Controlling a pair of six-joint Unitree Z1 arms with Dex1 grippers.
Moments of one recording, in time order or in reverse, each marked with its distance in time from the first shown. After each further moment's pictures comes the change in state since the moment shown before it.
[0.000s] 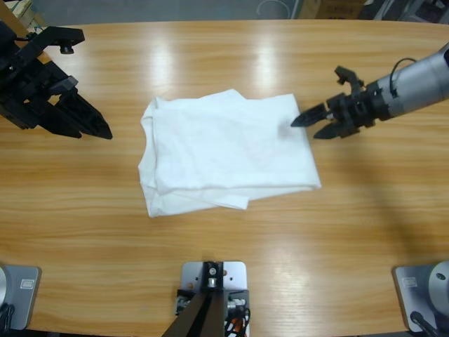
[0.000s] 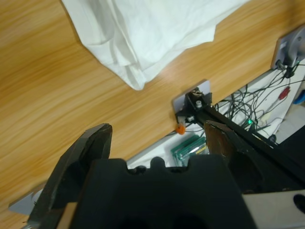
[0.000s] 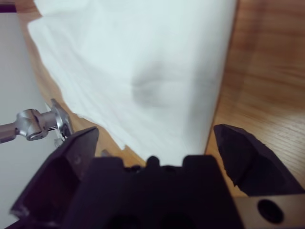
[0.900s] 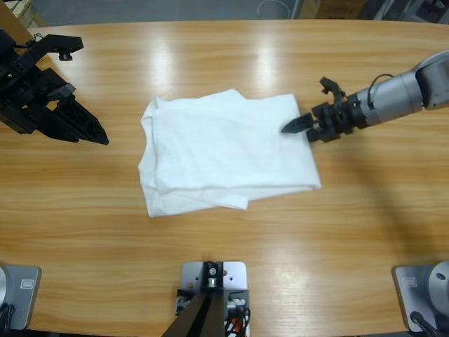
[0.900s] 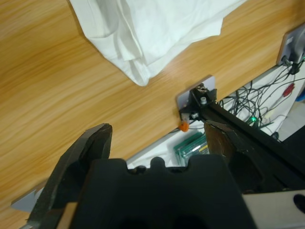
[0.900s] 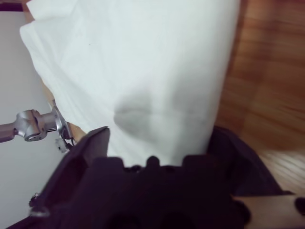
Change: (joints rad) arm 0 0.013 0.000 0.022 0.002 0.000 0.027; arm 1 0.008 0.119 0.060 -0.223 0.069 0.003
